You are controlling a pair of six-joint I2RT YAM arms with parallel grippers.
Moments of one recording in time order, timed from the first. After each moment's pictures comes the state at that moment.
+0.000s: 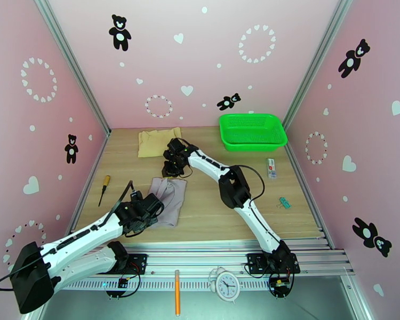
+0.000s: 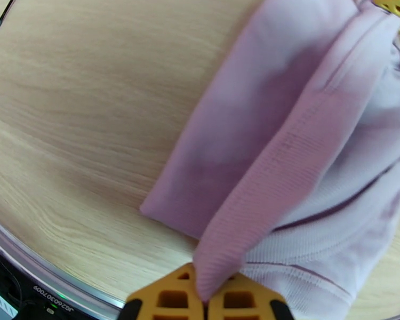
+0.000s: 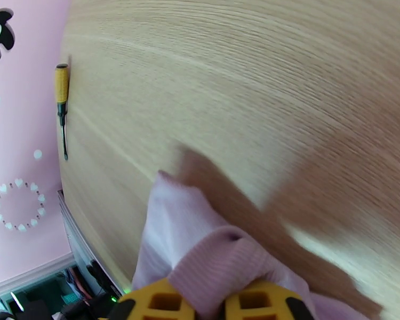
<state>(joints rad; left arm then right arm) -0.75 1.02 0.58 -0.92 -0.30 -1.19 0.78 2.60 2.34 -0.83 -0.55 0.58</state>
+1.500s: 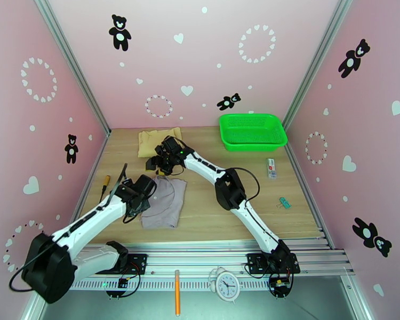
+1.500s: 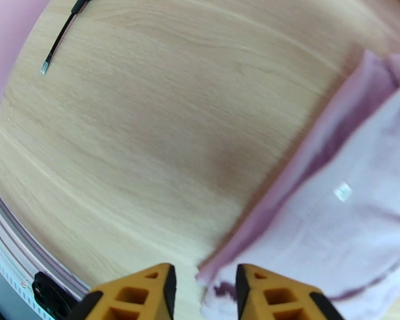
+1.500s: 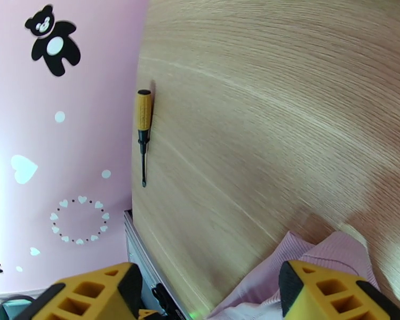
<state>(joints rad) -0.48 1.05 0.74 -1.01 -0.32 -0.98 0.80 2.66 2.45 -0.62 -0.68 0.76</state>
